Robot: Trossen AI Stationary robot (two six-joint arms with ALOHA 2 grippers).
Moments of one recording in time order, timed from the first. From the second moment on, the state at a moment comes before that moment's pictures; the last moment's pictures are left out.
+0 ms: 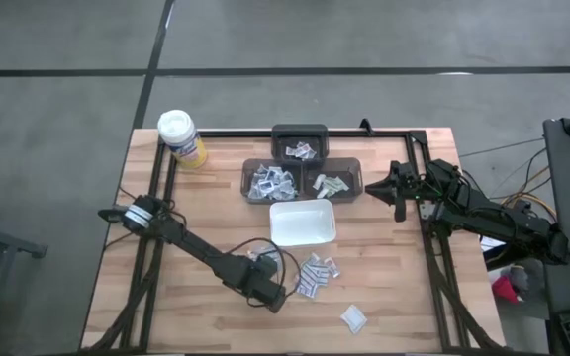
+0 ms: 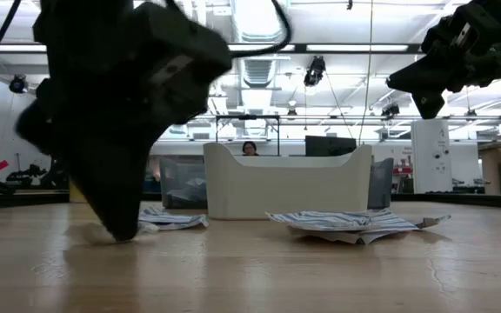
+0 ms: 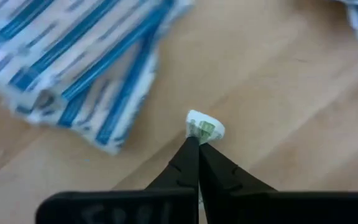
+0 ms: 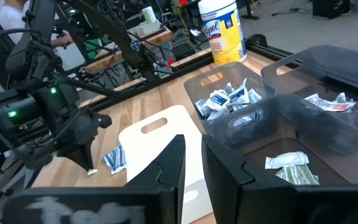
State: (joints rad) left arm -0.49 1.96 1.33 -0.64 -0.06 -1.41; right arm -0.50 0.36 0.22 -0.03 -0.42 0.33
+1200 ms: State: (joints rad) left arm -0.05 1.80 1.59 -0.21 -0.39 -0.34; right arm -0.48 0.51 0.39 0.08 -0.56 0.34
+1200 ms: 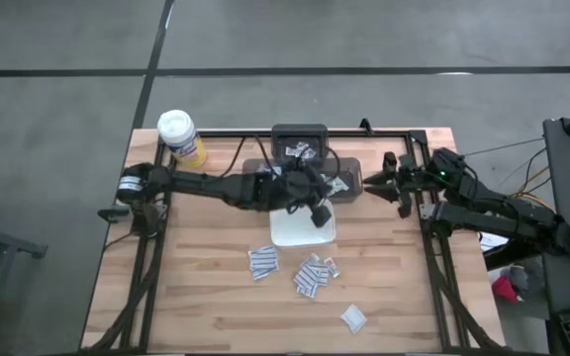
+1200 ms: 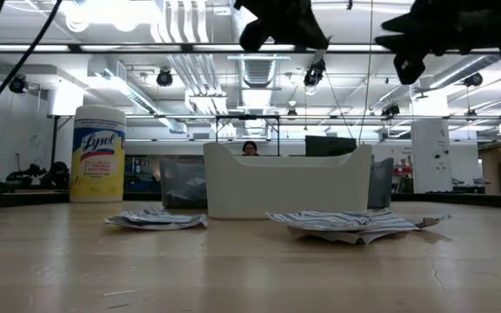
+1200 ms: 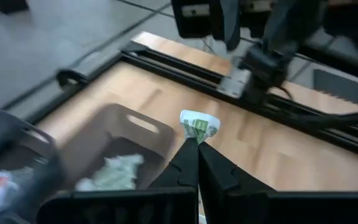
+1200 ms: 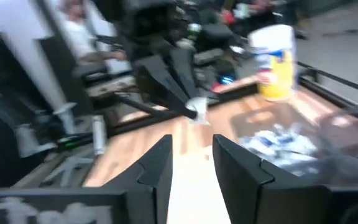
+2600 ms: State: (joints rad) left arm 0.11 1.80 1.58 -0.25 -0.56 0.13; right arm -0.60 1.29 0.97 -0.10 -0.49 0.31
